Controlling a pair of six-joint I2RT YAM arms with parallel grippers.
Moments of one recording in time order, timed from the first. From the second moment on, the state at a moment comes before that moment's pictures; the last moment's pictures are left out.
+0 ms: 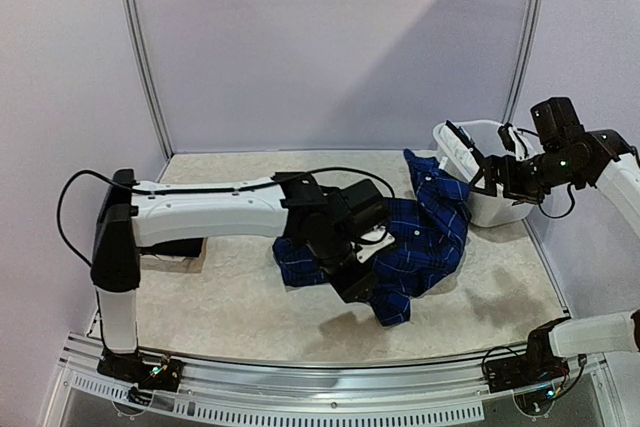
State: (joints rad) left arm -1.19 2.02 1.75 -0.94 0.10 -0.17; right arm 0.24 1.14 1.27 -1.02 -0.19 0.29
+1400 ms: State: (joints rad) left arm -0.94 1.43 0.74 -0.40 0.03 -0.55; right arm 0.89 1.20 0.79 -0.42 -0.30 0.09
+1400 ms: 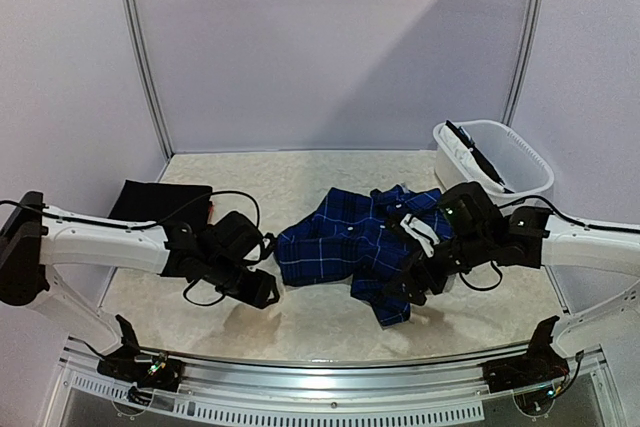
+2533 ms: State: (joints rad) left arm -0.87 1.68 0.82 -0.17 0.11 -0.40; right arm 0.97 1.30 0.79 -0.37 -0.27 0.16
